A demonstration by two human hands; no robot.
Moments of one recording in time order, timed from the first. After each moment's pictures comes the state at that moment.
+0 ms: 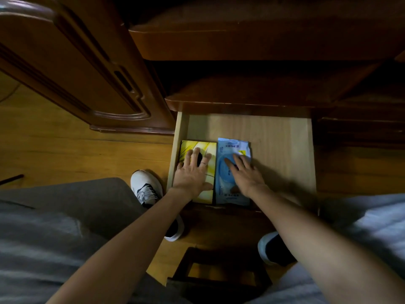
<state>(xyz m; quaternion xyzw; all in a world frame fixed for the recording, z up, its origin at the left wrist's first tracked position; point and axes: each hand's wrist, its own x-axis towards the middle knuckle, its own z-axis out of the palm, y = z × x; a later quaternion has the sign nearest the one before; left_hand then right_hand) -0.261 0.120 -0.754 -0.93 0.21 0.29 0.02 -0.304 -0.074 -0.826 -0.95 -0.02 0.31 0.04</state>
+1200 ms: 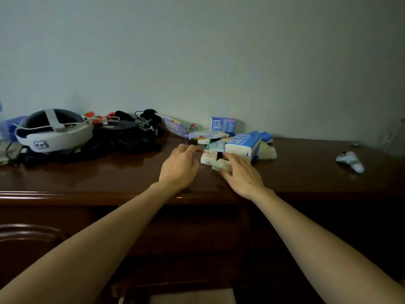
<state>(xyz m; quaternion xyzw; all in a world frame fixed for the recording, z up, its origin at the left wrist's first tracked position) -0.086 -0.048 -0.310 -0.87 0.33 -0.23 -0.29 -0.173 -0.242 -0.314 -0.97 0.12 -0.19 0.12</state>
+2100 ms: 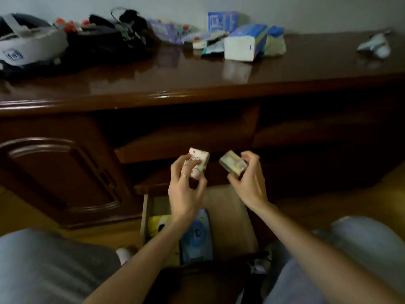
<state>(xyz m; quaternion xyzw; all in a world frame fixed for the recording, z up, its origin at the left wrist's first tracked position) -0.290 0.013 -0.546 -0.80 0.25 -0.20 -0.50 -0.343 -0.173 -0.563 -0.87 0.17 -0.31 0.33</state>
